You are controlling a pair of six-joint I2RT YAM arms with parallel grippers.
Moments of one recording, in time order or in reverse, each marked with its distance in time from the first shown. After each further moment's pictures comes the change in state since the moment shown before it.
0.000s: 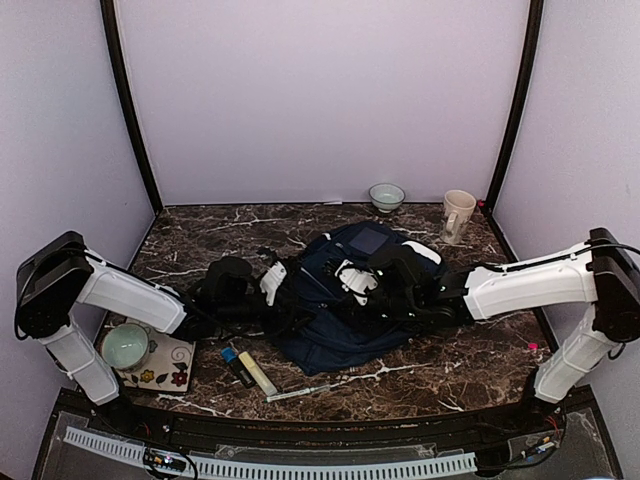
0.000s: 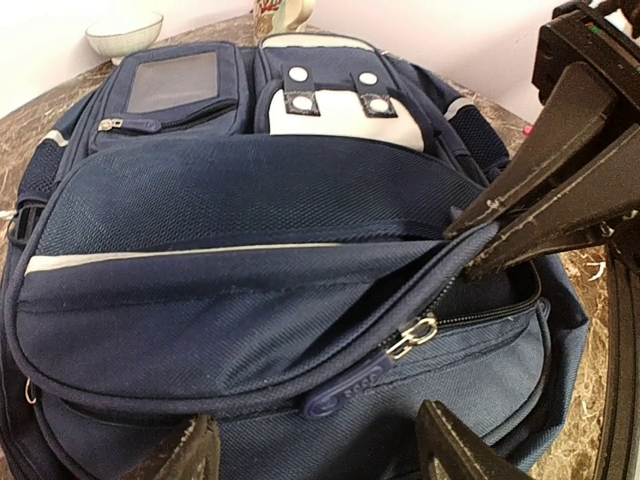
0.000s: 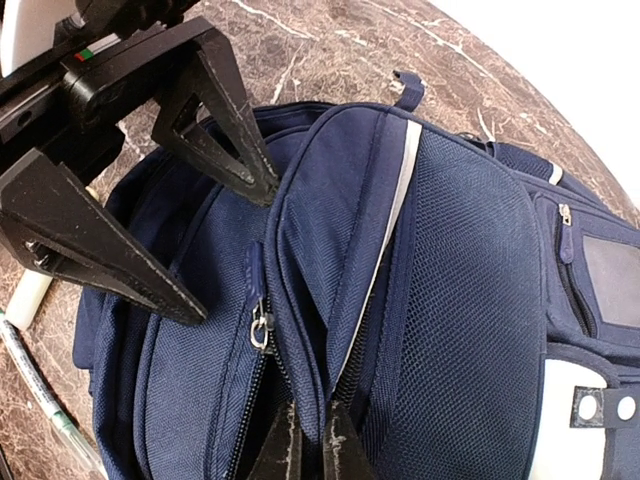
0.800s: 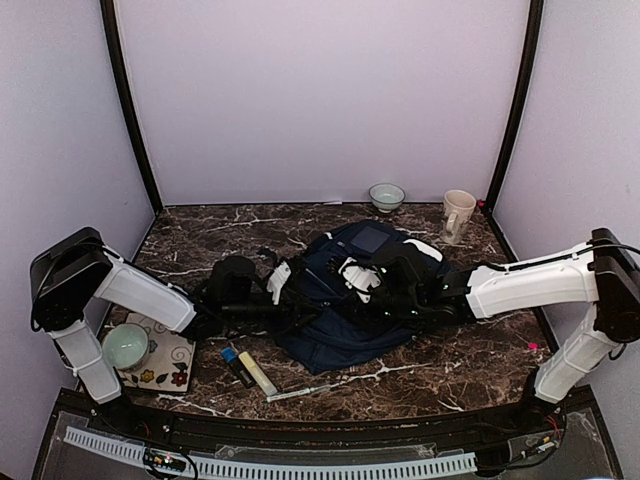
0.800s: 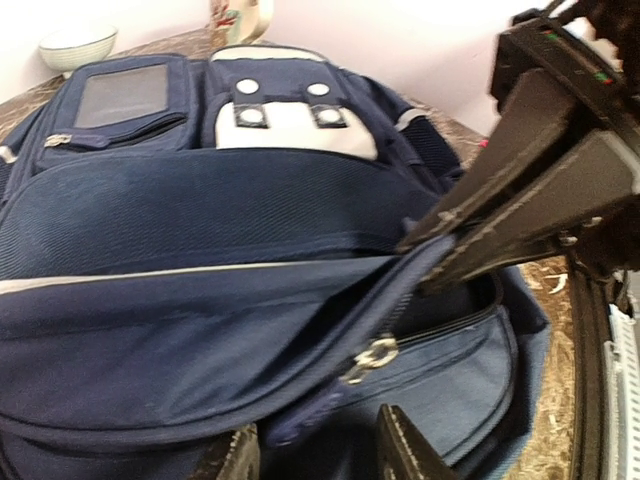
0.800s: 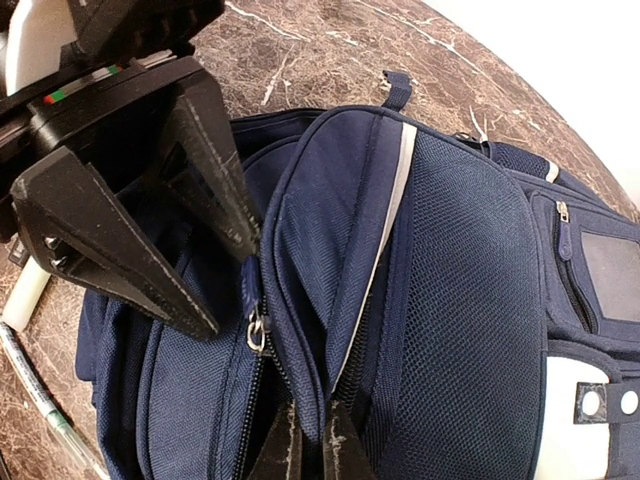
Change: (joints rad) left arm 0.011 0.089 0.025 0.124 0.140 -0.043; right arm -0.015 -0.011 -0.011 0.010 -0.025 0.002
